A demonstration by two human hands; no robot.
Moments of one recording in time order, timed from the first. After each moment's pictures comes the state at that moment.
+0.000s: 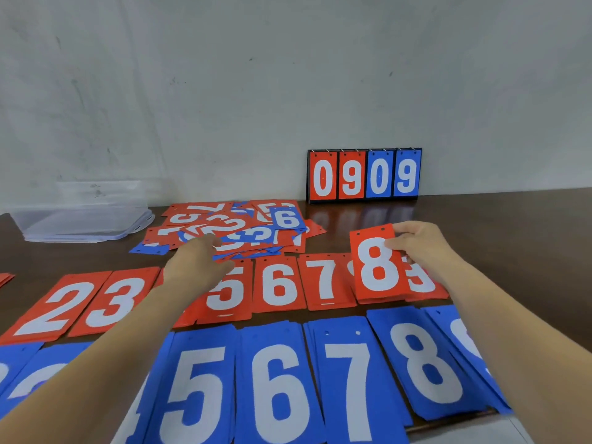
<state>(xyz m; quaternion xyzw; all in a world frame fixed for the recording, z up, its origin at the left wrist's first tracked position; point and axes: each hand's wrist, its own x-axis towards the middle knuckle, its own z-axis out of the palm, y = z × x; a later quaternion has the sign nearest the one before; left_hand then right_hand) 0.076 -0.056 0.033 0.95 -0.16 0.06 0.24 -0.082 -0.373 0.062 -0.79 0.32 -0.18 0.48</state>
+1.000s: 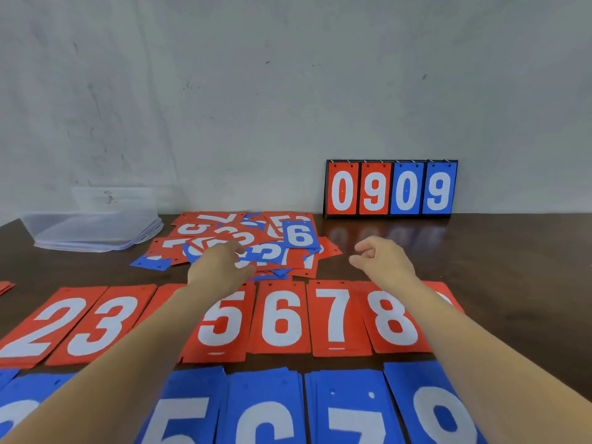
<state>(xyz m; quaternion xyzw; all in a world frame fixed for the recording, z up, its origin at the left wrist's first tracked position) 0.122 -0.103 0.024 0.96 -0.16 0.07 0.24 0.016 -0.367 0.028 -0.91 0.21 -0.17 0.30</state>
